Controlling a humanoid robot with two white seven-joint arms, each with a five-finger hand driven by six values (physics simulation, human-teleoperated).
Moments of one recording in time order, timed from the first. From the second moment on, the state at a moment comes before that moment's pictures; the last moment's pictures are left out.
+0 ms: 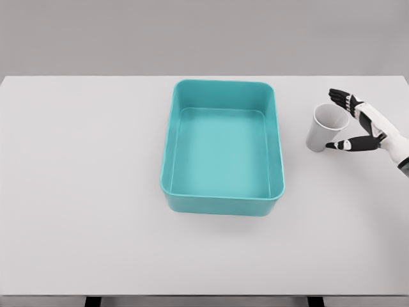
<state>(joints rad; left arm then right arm) 0.03 0.00 -0.04 -0.06 0.02 -0.06 -0.04 -0.47 -0.72 0.58 -0.94 -0.49 -0.61 0.35</state>
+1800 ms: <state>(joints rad) 0.03 0.00 -0.04 -0.06 0.02 -0.06 -0.04 -0.53 -0.70 0.60 -0.98 -0.49 -0.61 0.34</state>
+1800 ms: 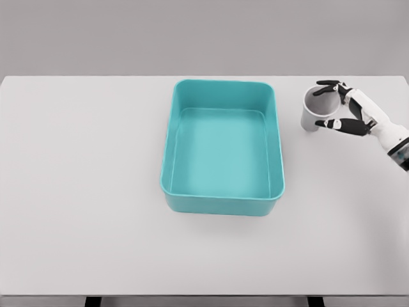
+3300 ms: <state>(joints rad) 0.03 0.00 -0.04 -0.06 0.02 -0.06 -0.04 -0.82 -0.67 0.77 -1.21 -0.21 -0.61 0.34</state>
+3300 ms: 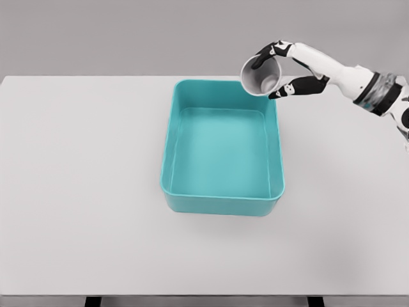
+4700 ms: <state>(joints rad) 0.04 0.00 -0.04 -0.06 0.02 -0.06 -0.04 -0.85 -0.88 0.81 -1.24 0.61 -0.61 0.35</state>
